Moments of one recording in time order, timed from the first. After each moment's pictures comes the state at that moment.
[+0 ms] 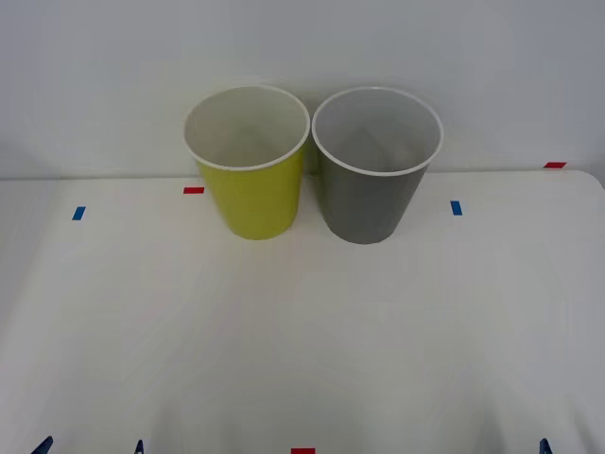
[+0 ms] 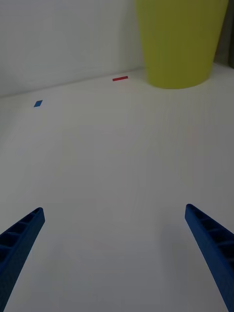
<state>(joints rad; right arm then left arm) 1.06 -0.25 0.06 -1.84 -0.03 -0.77 1.39 1.19 0.16 -0.15 -2.09 -0.21 -0.45 -1.42</state>
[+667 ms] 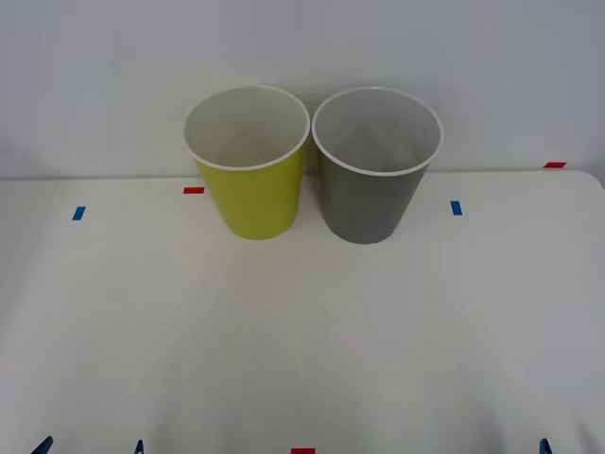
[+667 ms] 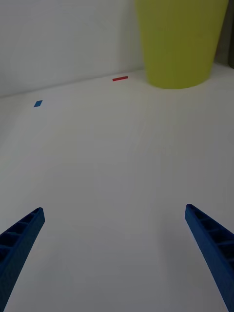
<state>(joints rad) 1.06 -0.25 0.06 -1.84 -0.03 -0.77 1.39 1.19 0.16 -0.15 -2.09 -0.21 -0.45 -1.42</state>
